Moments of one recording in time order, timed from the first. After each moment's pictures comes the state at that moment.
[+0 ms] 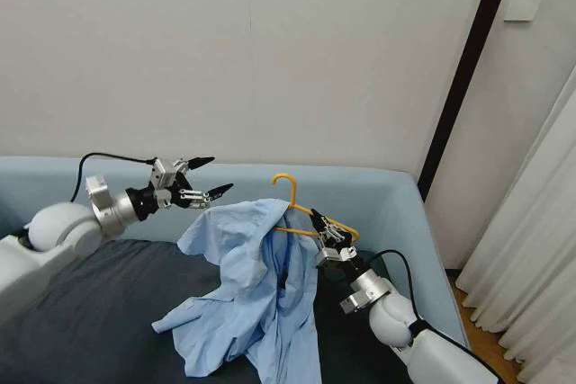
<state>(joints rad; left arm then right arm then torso) 0.12 -0.50 0.42 -1.49 -1.03 -0.14 0.75 -0.76 1.06 -0.10 1.51 -0.71 0.24 0.39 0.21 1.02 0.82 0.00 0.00</state>
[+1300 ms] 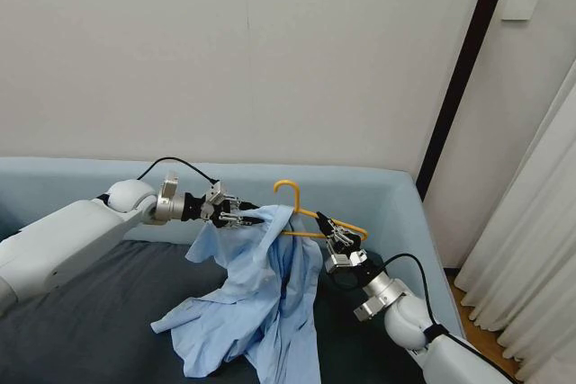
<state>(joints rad) -0.11 -0.70 0.76 -1.19 -0.98 -0.08 1.01 -0.79 1.04 -0.04 1.53 -0.82 0.33 0.38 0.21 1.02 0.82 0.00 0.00</state>
